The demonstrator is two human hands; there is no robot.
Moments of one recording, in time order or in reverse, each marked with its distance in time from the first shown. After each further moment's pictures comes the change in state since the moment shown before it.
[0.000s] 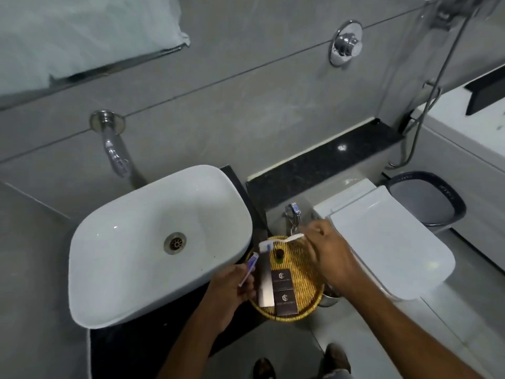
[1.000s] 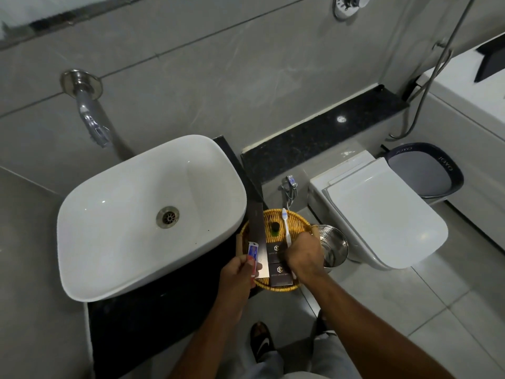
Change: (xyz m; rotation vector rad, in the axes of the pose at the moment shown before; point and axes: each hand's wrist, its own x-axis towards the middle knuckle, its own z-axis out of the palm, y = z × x) left_hand 0.000 -0.056 0.025 0.234 0.229 0.022; right_hand -0.020 -0.038 0.066 0.099 -0.269 0.853
